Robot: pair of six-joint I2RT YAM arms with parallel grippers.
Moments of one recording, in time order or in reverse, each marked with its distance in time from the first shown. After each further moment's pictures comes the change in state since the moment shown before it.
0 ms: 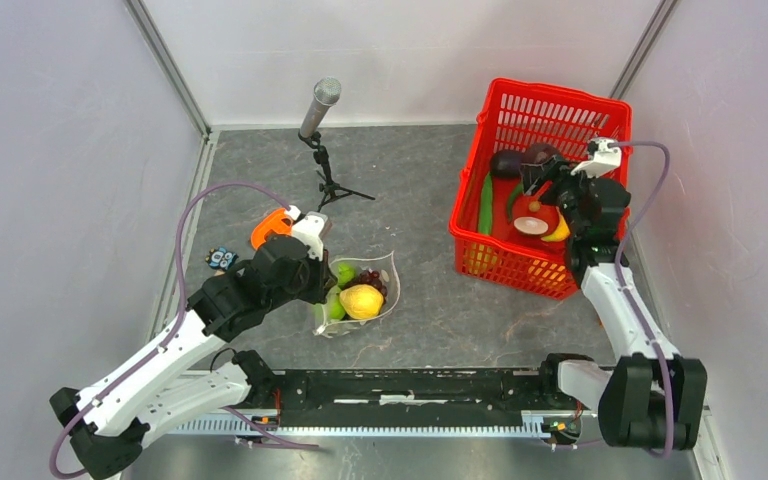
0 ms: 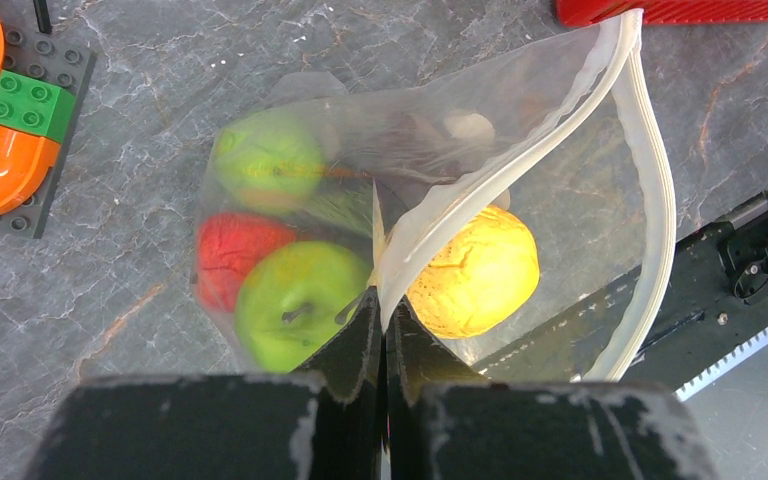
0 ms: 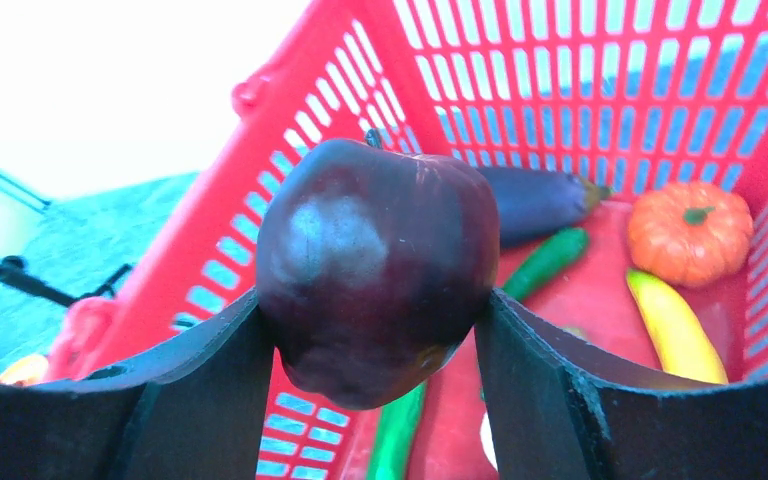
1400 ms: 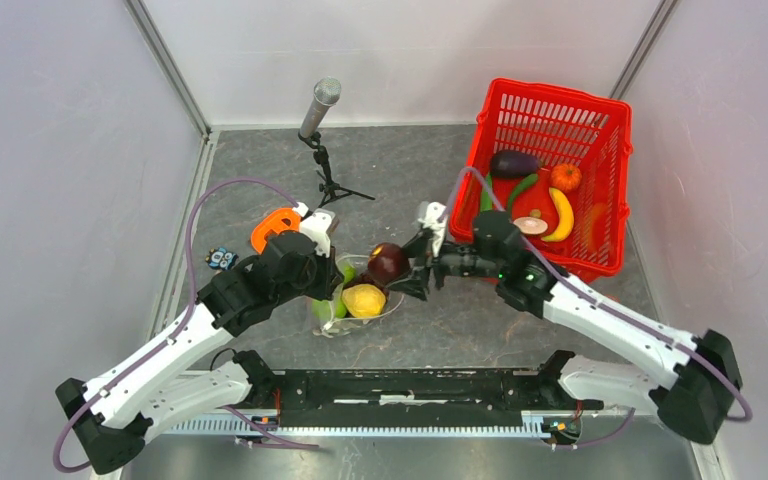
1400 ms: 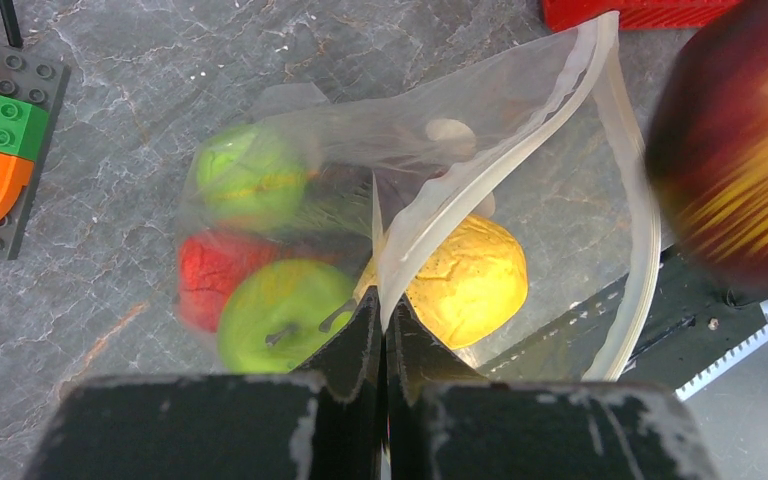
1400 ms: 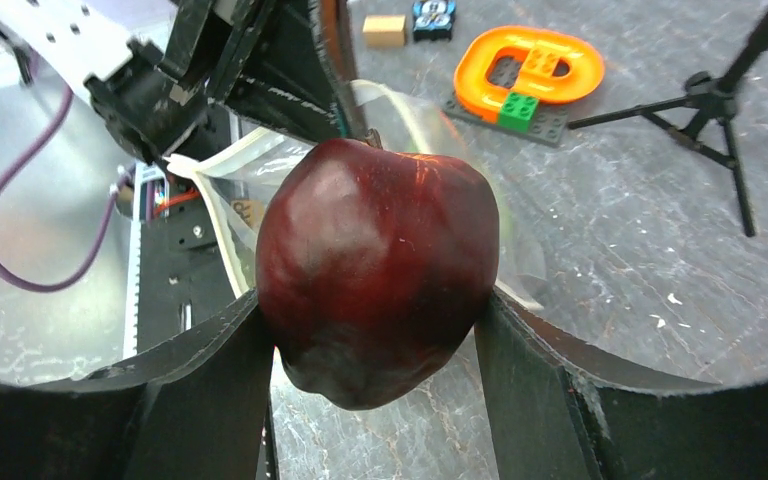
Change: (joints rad) left arm 0.000 0.053 -0.001 0.052 0.021 0.000; right arm 0.829 -0.091 0.071 -0.272 -0.397 -0.333
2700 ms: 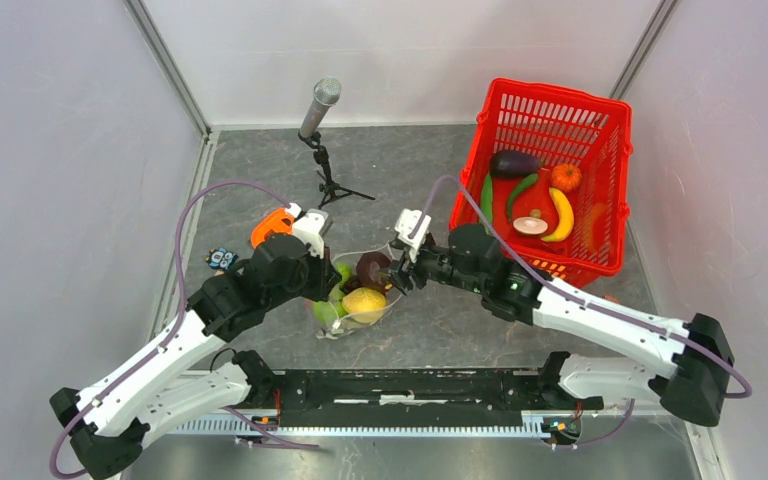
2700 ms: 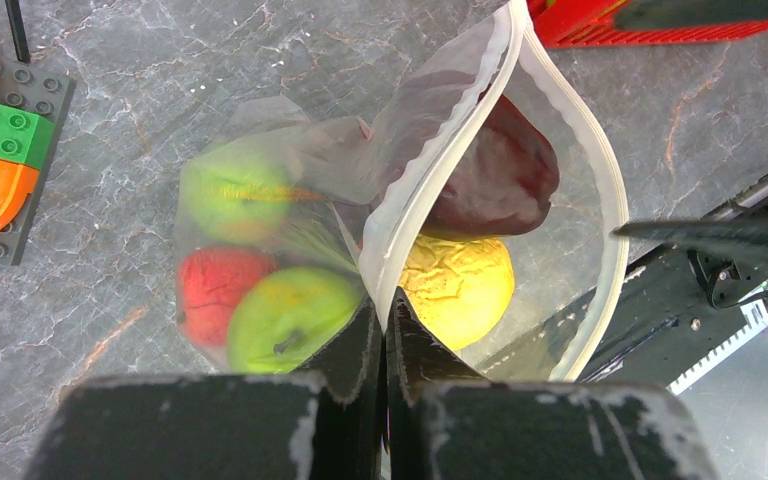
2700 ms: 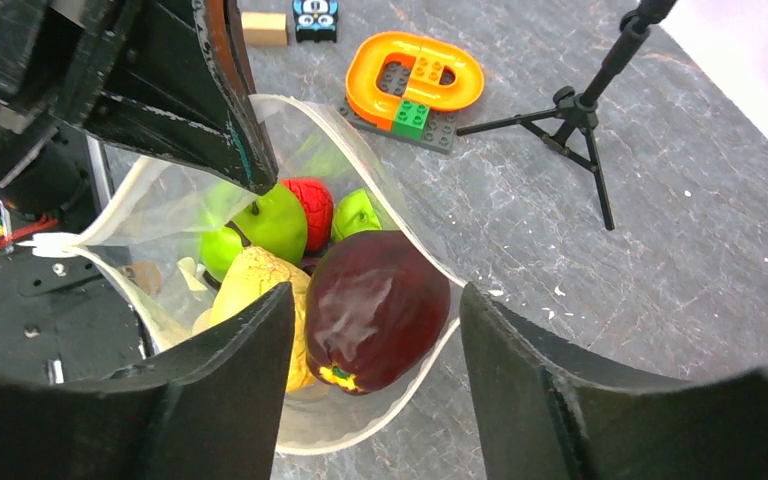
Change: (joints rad) left arm 0.001 -0.051 0.000 -0.004 0.005 -0.001; right arm 0.227 0.127 0.106 -0.032 0.444 -0.149
